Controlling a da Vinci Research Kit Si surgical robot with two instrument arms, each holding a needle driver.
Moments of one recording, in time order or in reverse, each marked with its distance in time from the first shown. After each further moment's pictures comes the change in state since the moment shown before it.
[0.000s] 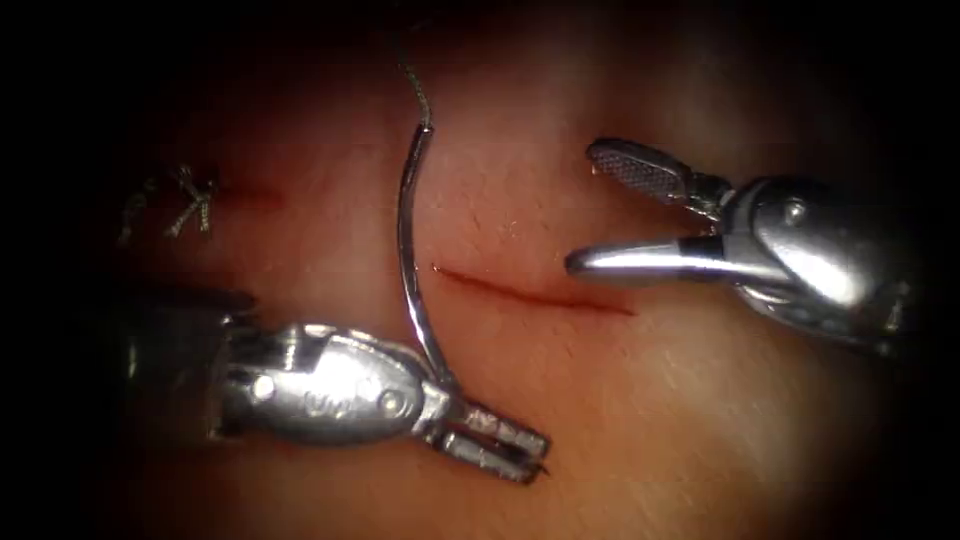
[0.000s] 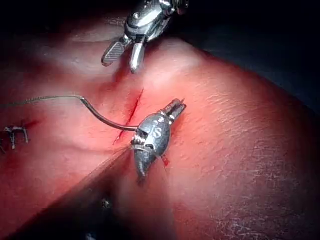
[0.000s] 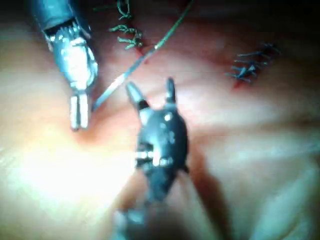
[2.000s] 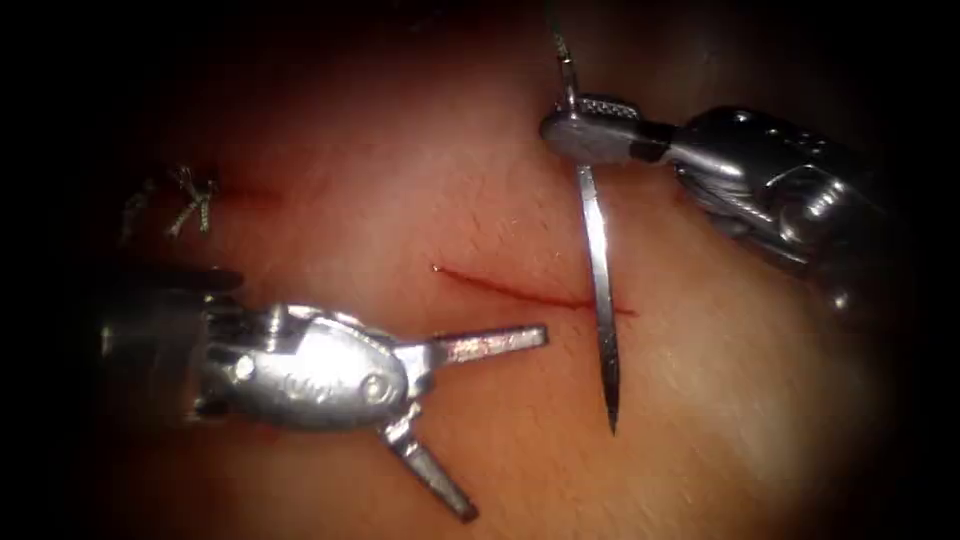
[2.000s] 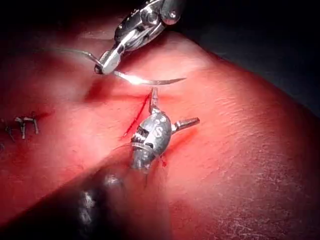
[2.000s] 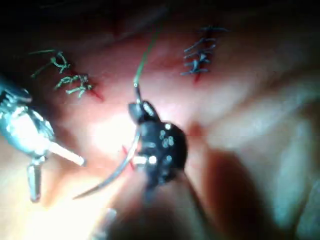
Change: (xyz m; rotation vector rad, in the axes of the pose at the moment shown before) right arm 0.000 0.005 0.000 -0.167 0.118 0.462; left arm 0.000 -0.001 -0.003 0.351 0.053 -0.085
